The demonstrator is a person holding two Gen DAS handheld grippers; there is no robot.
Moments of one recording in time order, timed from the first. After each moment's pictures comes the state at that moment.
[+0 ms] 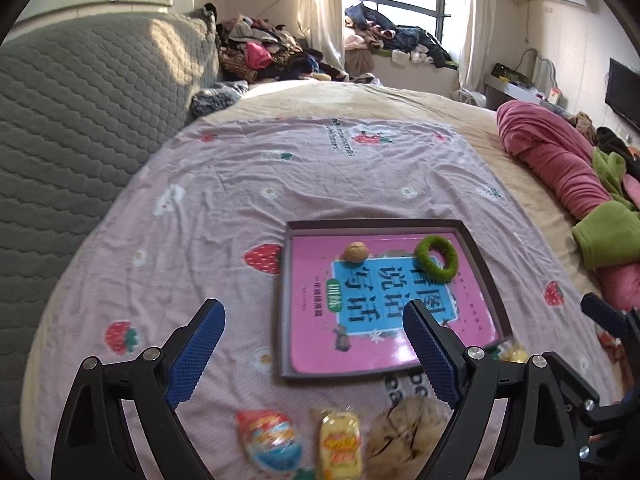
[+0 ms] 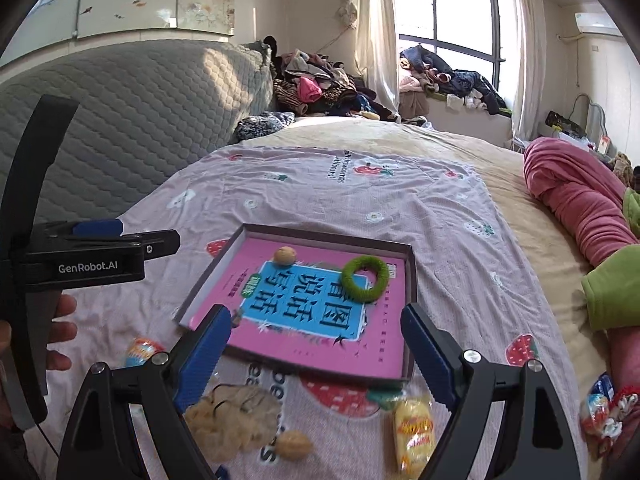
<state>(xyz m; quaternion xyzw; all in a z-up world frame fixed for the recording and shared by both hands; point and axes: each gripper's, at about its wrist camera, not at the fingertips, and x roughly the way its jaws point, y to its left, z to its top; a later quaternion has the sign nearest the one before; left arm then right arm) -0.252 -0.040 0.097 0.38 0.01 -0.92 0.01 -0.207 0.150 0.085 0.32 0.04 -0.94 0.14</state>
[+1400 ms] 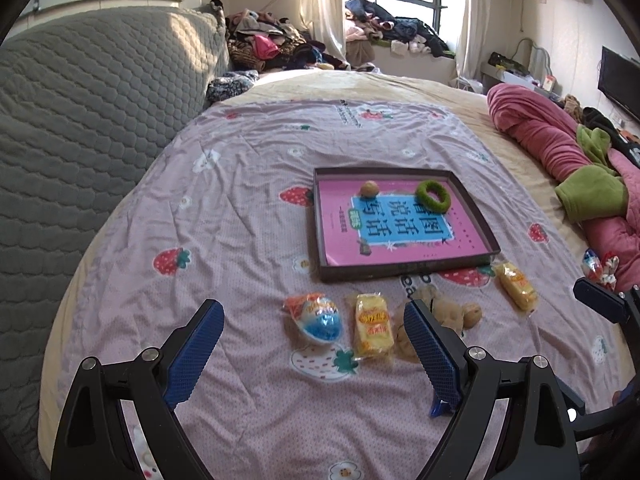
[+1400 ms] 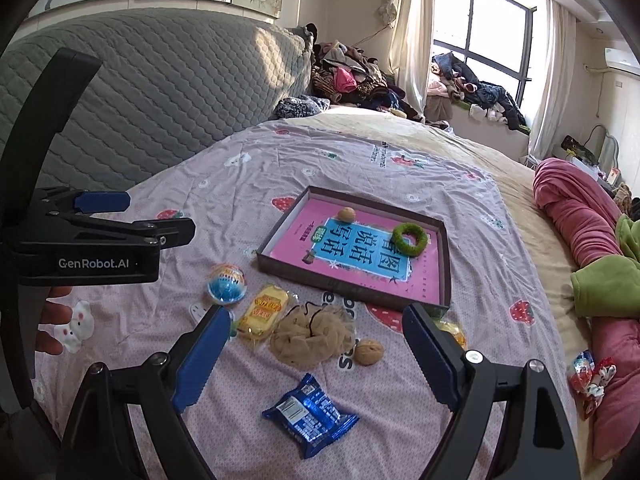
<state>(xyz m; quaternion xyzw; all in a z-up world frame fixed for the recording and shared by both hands) -0.118 -0.082 0.094 0.40 0.00 -0.92 0.00 -0.090 0.091 0.088 0.34 0.10 -0.92 0.16</state>
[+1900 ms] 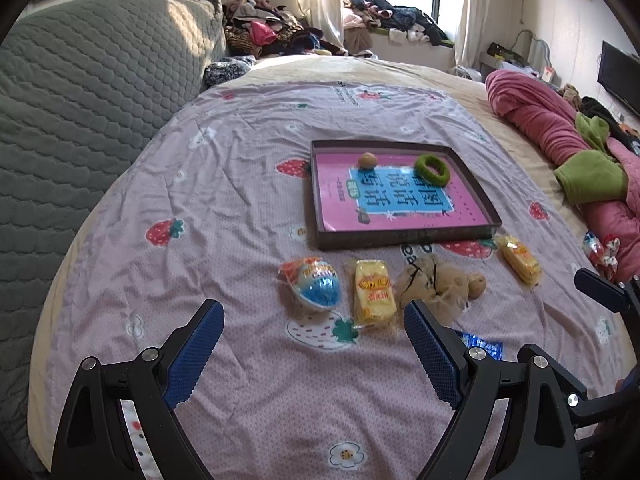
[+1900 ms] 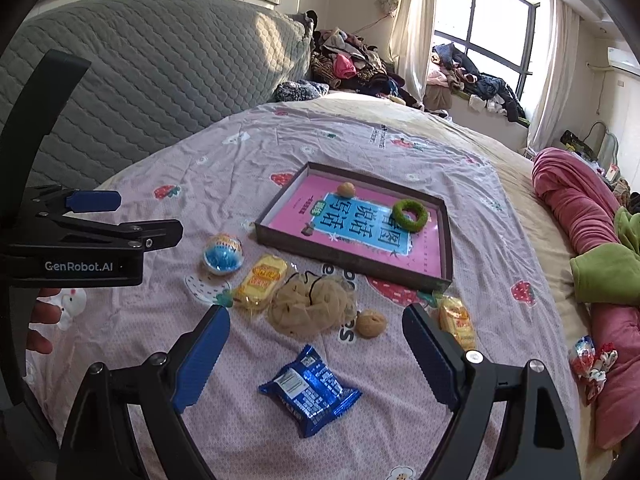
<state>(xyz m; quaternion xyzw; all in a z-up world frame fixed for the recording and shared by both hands) -0.104 -0.080 0.065 0.42 0.00 -0.91 0.00 -0.079 0.094 0.063 0.36 0.11 -0.91 0.16</state>
